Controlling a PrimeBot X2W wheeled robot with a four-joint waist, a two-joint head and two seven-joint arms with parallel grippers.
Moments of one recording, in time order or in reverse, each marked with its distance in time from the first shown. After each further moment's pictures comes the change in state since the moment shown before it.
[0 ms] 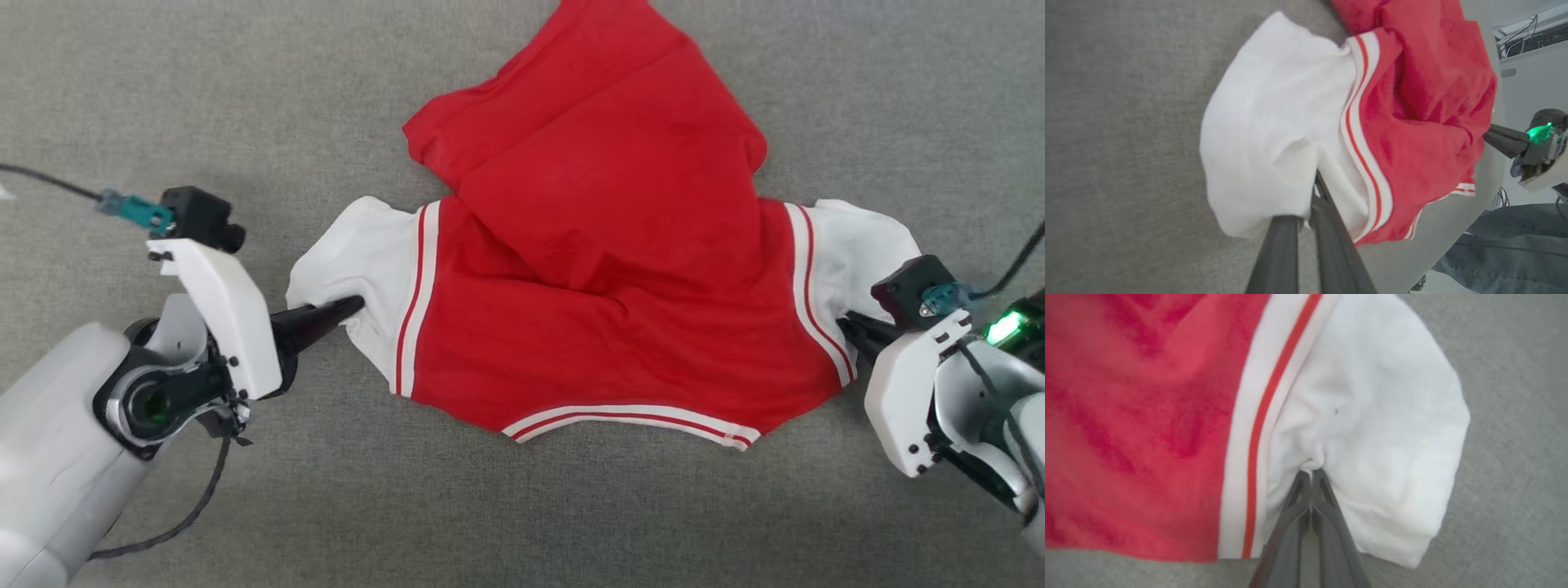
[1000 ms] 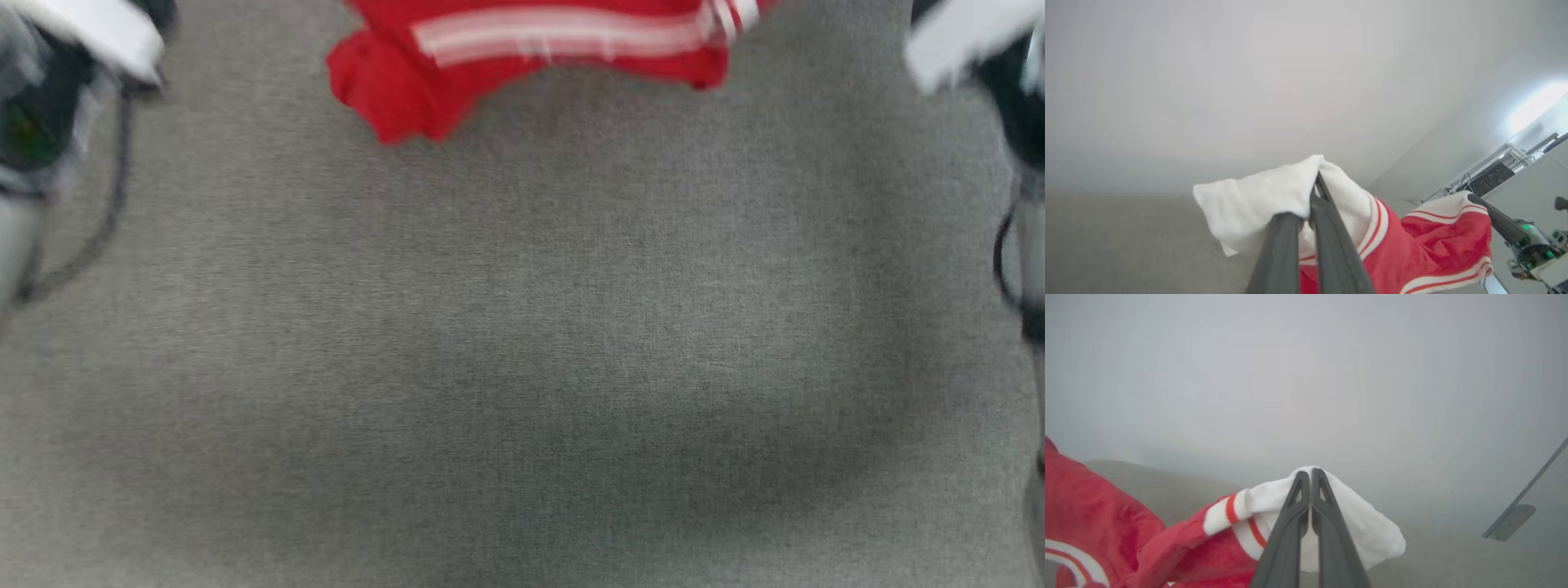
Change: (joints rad) left arm -0.419 -0.059 0.164 0.075 0.048 0.000 -0.450; right arm -0.549 0.387 -0.388 0.107 -0.023 0.000 -0.161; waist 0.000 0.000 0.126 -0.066
